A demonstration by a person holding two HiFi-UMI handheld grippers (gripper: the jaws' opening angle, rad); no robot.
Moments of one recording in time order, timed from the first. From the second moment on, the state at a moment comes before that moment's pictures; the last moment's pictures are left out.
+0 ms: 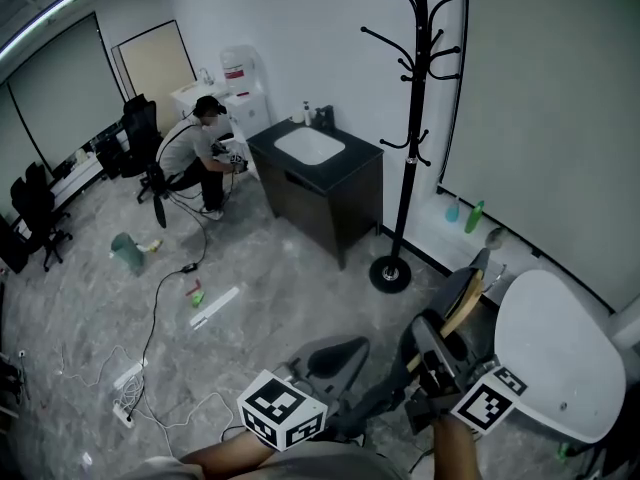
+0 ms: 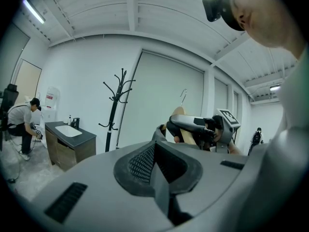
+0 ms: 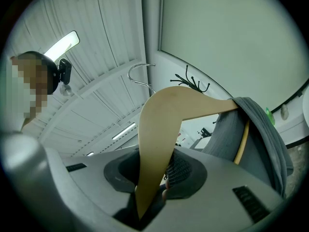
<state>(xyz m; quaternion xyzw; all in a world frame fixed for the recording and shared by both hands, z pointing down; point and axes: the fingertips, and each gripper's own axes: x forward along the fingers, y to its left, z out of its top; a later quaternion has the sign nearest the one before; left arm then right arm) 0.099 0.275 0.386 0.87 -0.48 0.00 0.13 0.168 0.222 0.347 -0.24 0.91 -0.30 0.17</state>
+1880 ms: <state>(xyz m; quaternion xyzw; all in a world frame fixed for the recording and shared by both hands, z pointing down) -0.019 -0.276 0.358 0.91 -0.40 -0.02 0.09 0.068 -0.326 0.248 -0.37 0.89 -0.20 0.16</state>
